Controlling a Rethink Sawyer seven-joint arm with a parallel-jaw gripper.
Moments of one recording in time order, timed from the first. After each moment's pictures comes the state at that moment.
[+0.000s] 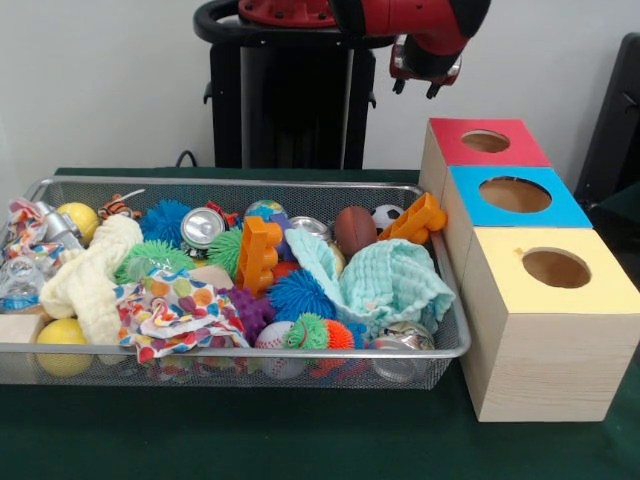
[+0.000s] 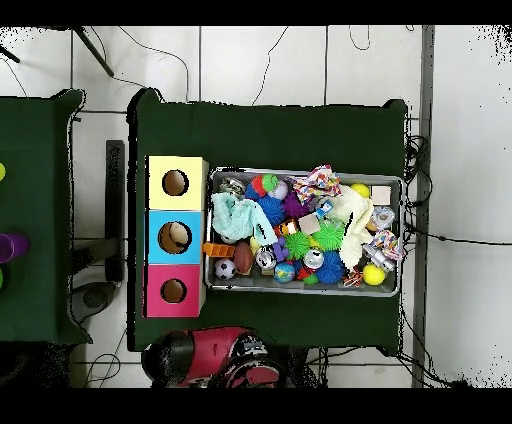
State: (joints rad) arm -0.03 -0.51 0.09 2.26 -0.07 0.53 1.98
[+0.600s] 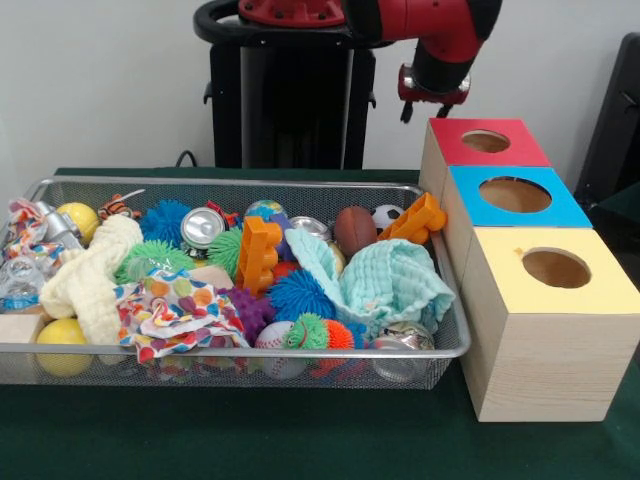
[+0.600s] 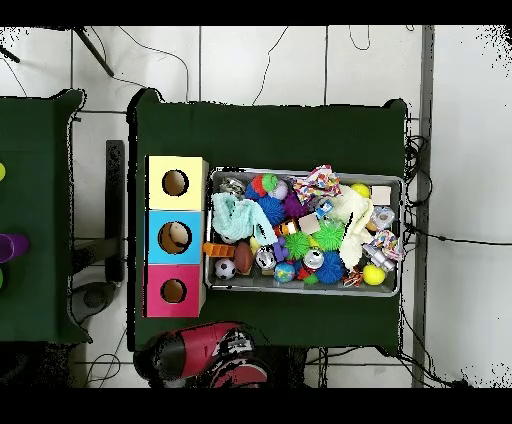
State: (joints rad) arm 0.03 -0.50 0.08 2.22 -0.13 0.33 1.98
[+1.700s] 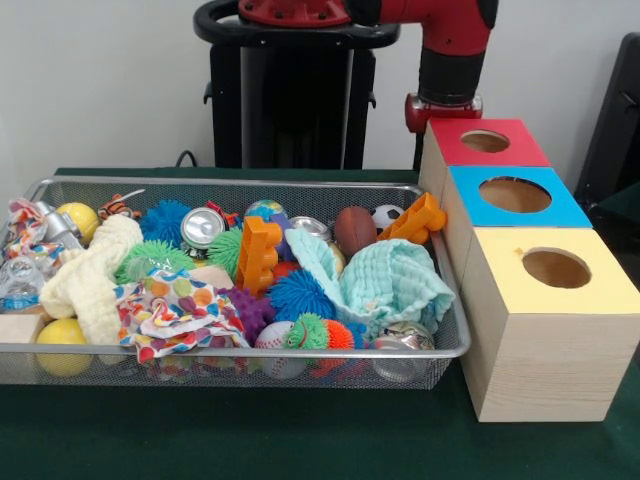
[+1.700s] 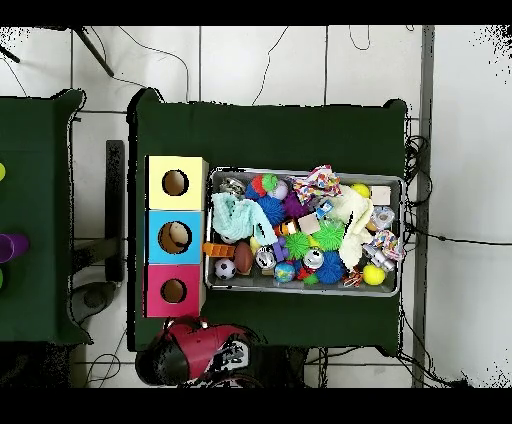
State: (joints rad) arm 0.06 -0.56 0.00 2.22 -0.15 -0.05 1.98
